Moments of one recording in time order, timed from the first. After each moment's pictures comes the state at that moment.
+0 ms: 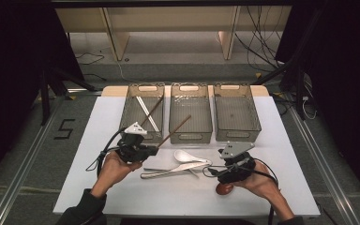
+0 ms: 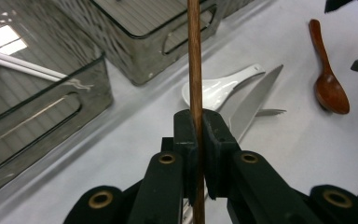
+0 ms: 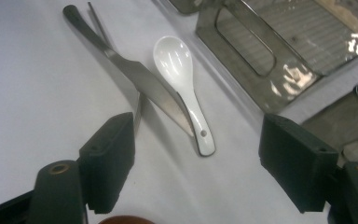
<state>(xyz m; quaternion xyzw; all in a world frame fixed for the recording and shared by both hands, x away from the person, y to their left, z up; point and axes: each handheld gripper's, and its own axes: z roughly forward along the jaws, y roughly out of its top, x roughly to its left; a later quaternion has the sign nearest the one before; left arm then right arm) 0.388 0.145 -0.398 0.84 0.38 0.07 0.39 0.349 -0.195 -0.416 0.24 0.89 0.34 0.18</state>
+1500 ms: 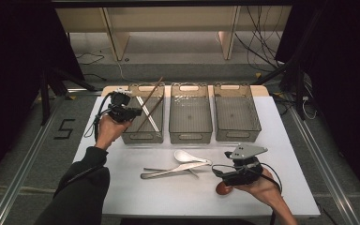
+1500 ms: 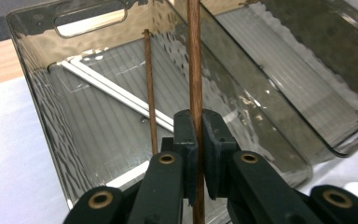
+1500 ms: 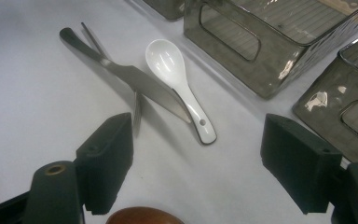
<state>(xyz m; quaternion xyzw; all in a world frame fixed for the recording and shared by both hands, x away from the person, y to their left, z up) 0.510 0.187 -0.388 0.78 0.48 0.16 0.37 0.339 -0.214 -0.423 0.29 0.86 0.39 0.16</state>
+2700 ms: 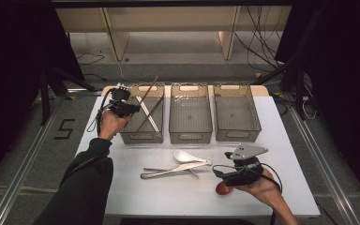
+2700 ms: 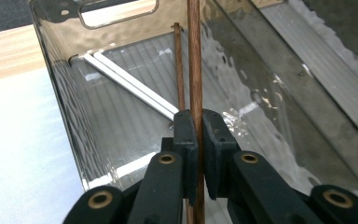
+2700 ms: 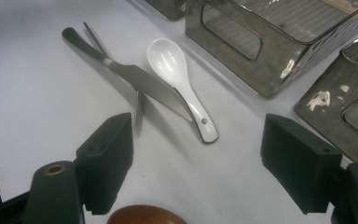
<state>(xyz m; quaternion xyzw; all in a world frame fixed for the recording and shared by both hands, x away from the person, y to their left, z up) 0.542 0.193 -0.400 0.77 0.51 0.15 0.34 0.339 -0.215 -0.424 0.29 0.86 0.39 0.16</state>
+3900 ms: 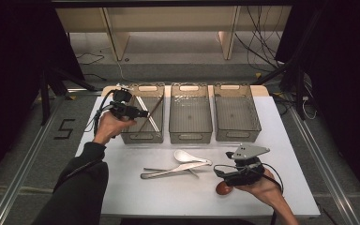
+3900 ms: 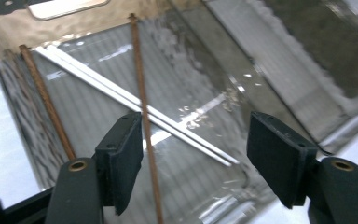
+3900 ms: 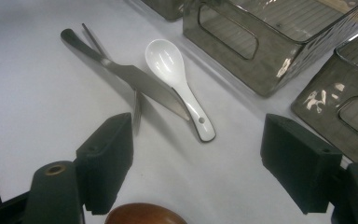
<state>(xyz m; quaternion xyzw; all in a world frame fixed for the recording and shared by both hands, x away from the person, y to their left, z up) 0.520 0.186 -0.385 0.79 0.48 0.10 0.36 0.338 -0.218 -0.423 0.30 0.86 0.39 0.16</state>
